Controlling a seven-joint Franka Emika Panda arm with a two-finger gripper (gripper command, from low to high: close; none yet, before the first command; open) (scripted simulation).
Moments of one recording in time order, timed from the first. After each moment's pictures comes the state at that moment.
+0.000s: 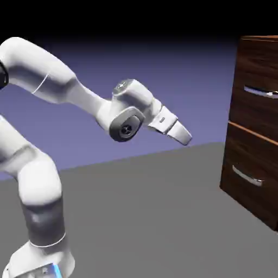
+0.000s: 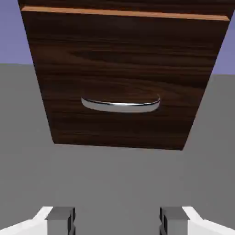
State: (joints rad) arm -0.02 -0.57 0.03 -2.79 0.05 3.03 0.73
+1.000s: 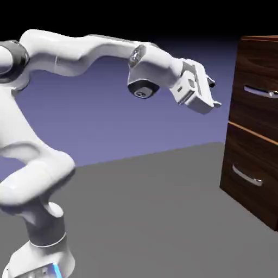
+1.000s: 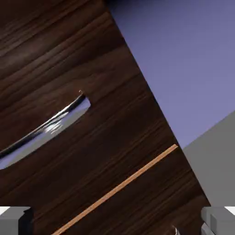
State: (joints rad) arm -0.93 -0.56 0.85 -2.28 1.36 2.92 0.43
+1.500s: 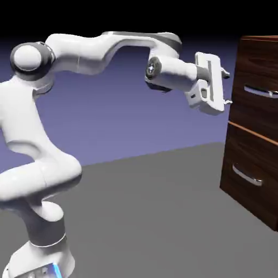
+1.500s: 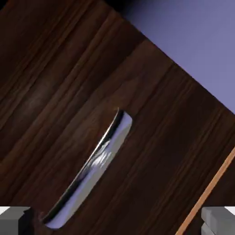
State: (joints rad) arm -1.38 -0.56 1.26 -2.02 2.01 2.86 0.28
